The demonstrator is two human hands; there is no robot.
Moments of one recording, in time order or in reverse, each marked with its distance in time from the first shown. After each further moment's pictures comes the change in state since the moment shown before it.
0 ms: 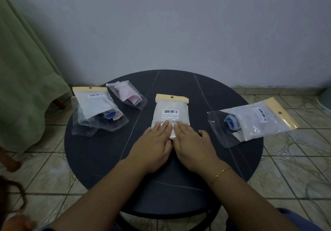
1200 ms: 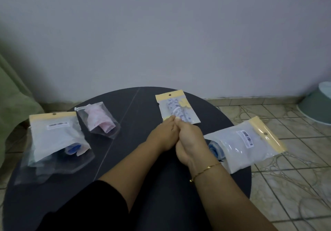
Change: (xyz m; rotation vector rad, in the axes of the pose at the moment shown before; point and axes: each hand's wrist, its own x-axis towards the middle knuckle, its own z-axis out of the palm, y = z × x) left_hand 0.159 0.042 -0.005 -0.451 -0.053 -0.020; right_hand 0.093 0.035 -0.040 1.670 0.403 0.601
